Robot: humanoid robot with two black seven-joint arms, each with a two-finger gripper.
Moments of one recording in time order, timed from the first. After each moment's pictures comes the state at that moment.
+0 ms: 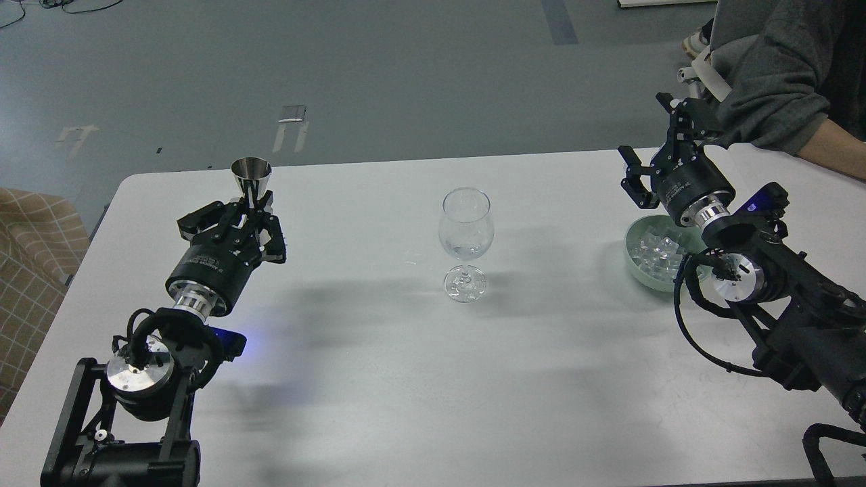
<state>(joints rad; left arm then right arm) -0.05 -0.04 -1.67 -1.47 0.02 0.03 0.25 0.61 -0.25 0.97 0.75 -0.48 0.22 0.33</state>
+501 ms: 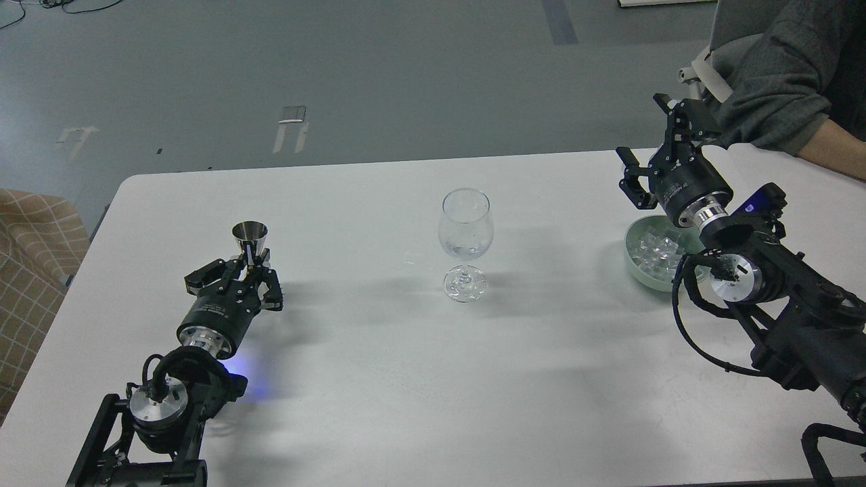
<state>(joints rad) -0.06 -0.04 -1.68 -1.19 0.03 -0.12 0.22 0.61 -0.24 0.97 0.75 -0.48 0.22 0.33</state>
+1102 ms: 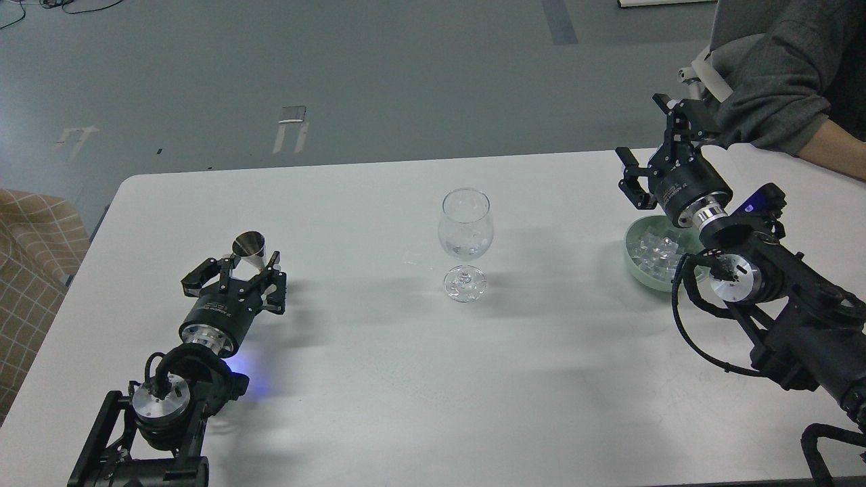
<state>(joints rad) -0.07 -0.04 -1.67 -1.17 0.03 -0.11 0.22 0.61 -0.24 0.97 0.75 -0.48 0.22 0.33</state>
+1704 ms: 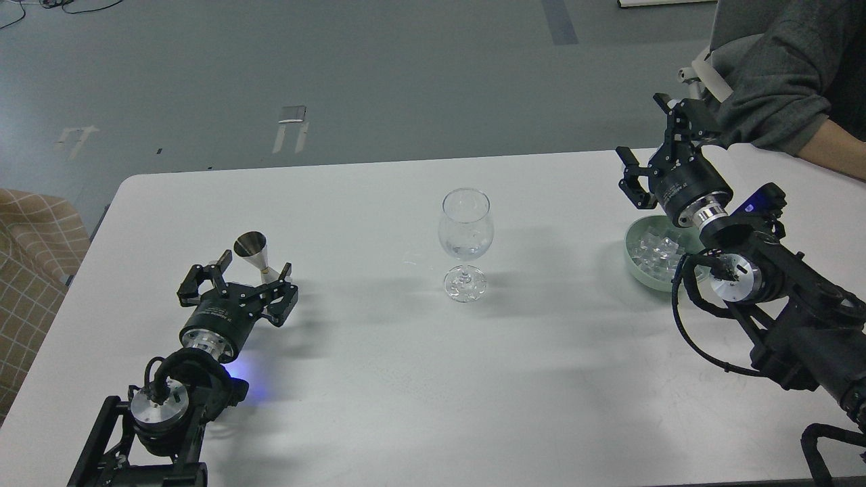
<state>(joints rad) -0.04 -0.03 -1.68 -1.20 0.03 -0.11 0.24 0.61 -0.24 0.97 0.75 -0.48 0.22 0.33</state>
